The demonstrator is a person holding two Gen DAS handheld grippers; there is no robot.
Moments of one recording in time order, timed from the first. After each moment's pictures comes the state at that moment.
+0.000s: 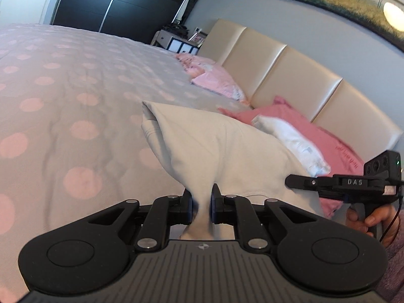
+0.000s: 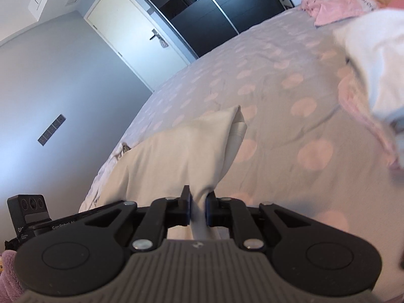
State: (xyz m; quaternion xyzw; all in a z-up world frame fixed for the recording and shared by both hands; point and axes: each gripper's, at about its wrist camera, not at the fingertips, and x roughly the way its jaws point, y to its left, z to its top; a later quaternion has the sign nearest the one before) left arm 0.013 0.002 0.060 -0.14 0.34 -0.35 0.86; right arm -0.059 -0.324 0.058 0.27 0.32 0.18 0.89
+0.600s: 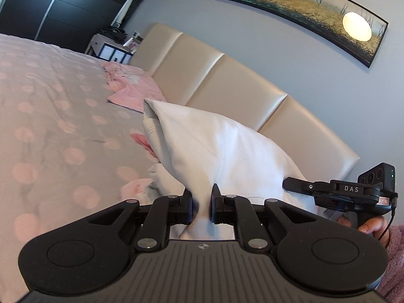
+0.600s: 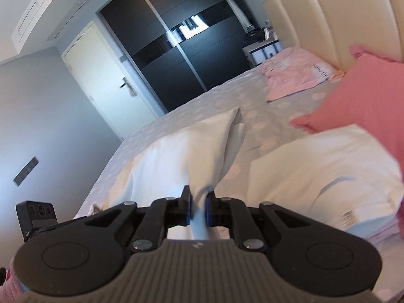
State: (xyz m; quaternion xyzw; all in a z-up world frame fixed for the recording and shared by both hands) left arm 0.087 -0.197 0.137 -0.17 0.32 -0.47 0.81; right arm -0.064 -0.498 0.200 0.25 0.26 0.08 0.93
